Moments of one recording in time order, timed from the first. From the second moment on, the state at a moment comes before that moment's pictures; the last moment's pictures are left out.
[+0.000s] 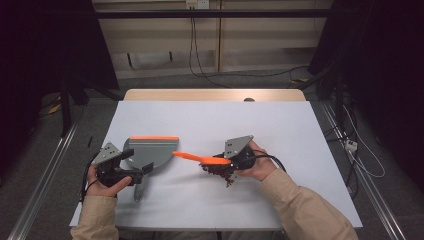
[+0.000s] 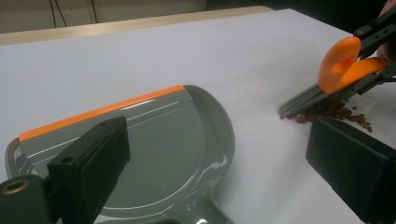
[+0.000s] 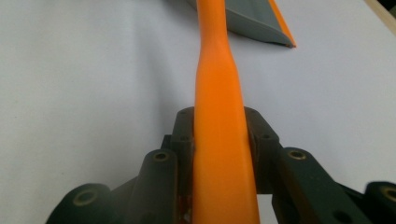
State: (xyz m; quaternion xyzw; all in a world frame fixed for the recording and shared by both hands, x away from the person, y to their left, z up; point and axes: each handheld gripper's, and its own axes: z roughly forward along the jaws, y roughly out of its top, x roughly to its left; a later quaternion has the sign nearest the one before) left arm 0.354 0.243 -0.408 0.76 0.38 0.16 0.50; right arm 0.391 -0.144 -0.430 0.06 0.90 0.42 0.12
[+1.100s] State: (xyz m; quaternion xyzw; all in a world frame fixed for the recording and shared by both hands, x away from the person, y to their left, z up) left arm 0.355 0.248 -0.409 0.76 0.39 0.16 0.50; right arm 0.403 -0.131 -0.427 0.05 0.89 0.44 0.11
